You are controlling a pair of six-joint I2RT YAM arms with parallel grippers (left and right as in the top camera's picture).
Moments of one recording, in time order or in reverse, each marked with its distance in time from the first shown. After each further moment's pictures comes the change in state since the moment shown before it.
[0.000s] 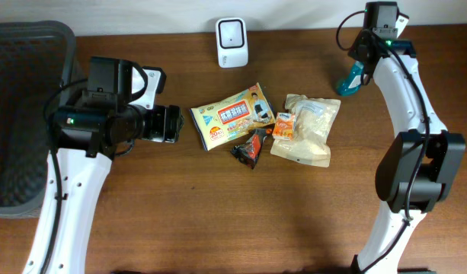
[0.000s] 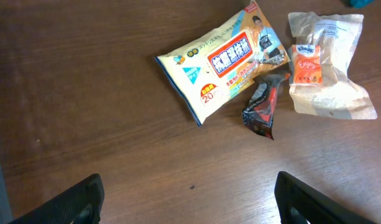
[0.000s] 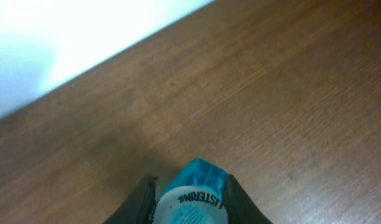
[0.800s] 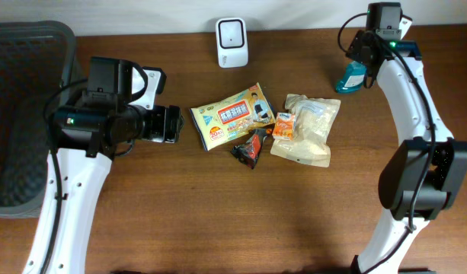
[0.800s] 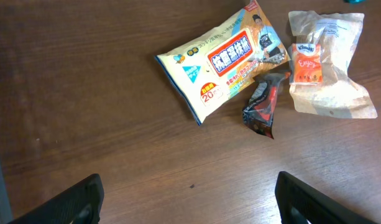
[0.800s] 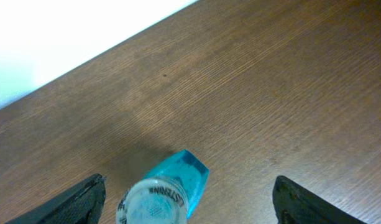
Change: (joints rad) left arm 0.000 0.000 0.000 -0.004 0.000 0.000; right arm 0.000 -0.070 -0.032 -0.057 0.003 -0.007
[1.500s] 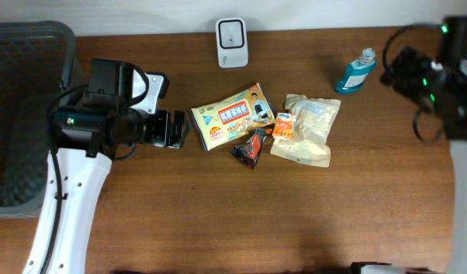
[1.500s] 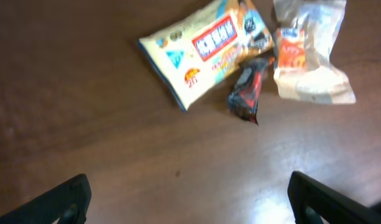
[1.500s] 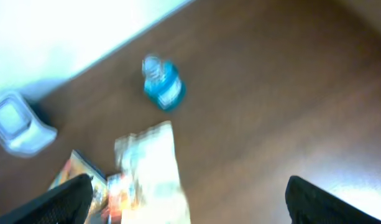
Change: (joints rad) left arm 0.000 0.000 0.000 -0.056 0.061 -0.004; right arm 0.000 -0.605 0.075 -0.663 -0.159 0.075
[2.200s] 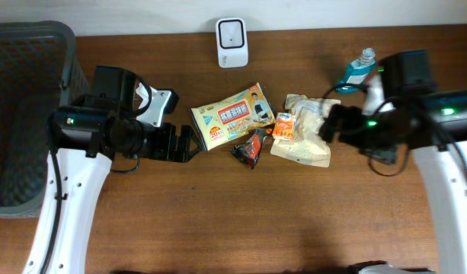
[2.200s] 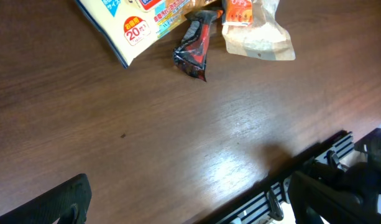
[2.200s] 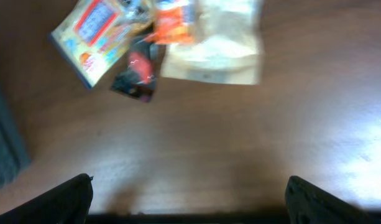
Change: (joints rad) left arm 0.000 0.000 0.000 -0.151 0.206 0.000; right arm 0.195 -0.026 -0.232 -0.175 -0.416 -0.045
